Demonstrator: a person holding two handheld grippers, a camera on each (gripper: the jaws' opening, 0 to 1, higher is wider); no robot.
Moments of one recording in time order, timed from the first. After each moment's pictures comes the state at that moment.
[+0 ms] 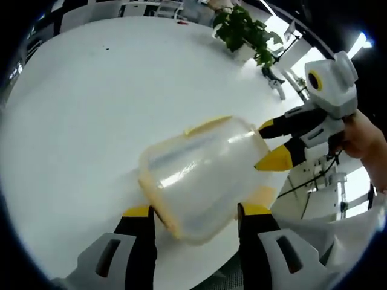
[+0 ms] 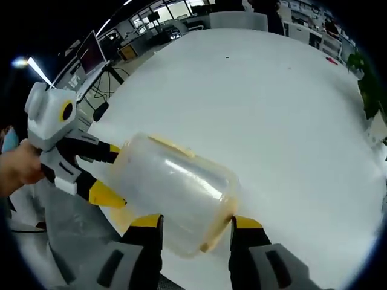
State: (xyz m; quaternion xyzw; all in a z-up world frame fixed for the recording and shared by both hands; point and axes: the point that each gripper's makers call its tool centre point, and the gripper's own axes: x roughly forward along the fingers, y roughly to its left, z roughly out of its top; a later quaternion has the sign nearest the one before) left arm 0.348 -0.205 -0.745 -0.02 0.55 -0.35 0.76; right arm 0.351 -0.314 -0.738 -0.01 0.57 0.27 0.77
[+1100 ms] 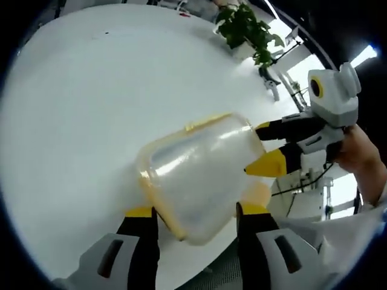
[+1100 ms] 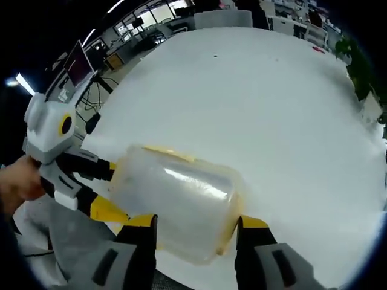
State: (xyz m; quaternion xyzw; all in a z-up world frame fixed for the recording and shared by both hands) left arm 0.338 -0.206 -0.750 -0.05 0.58 -0.38 0.72; right arm 0.344 -0.304 -0.745 0.08 0.58 0.23 0.78
